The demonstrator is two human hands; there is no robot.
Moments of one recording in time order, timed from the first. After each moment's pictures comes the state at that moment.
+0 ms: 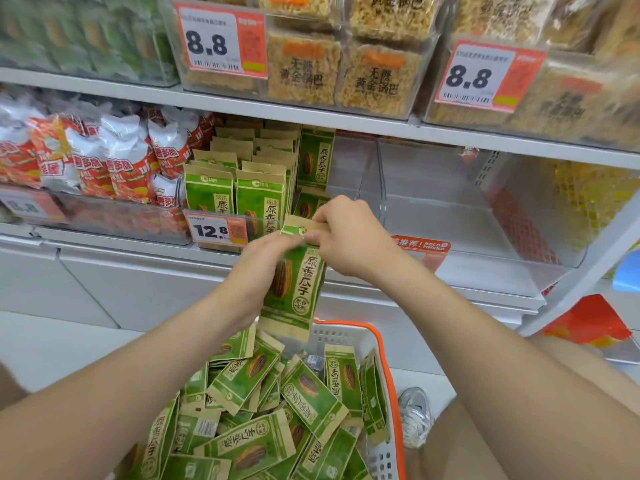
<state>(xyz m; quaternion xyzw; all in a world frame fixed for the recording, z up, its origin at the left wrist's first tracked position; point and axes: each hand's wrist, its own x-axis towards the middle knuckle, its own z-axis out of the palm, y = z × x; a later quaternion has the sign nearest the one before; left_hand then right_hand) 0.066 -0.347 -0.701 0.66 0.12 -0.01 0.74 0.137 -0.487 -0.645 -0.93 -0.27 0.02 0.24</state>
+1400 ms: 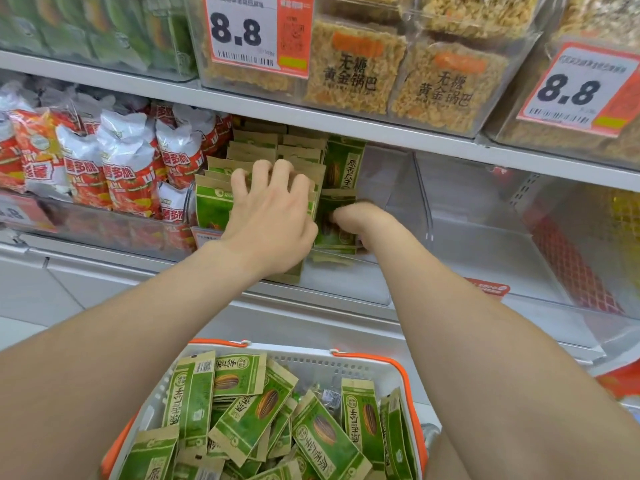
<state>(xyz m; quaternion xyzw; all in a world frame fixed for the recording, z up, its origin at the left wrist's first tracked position) 0.163 -0.282 -0.680 0.97 0.00 0.23 -0.03 0.273 -0.416 -0.682 -0.90 0.05 0.20 0.39</state>
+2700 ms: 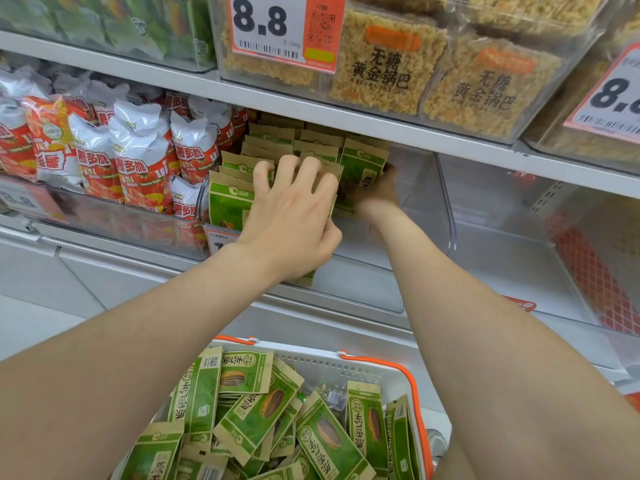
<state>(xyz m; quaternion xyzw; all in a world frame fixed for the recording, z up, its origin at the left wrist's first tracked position) 0.169 -0.283 -0.681 0.96 -0.03 0.26 -0.03 0.332 -0.406 -0.713 -0.85 0.01 0.02 0.53</state>
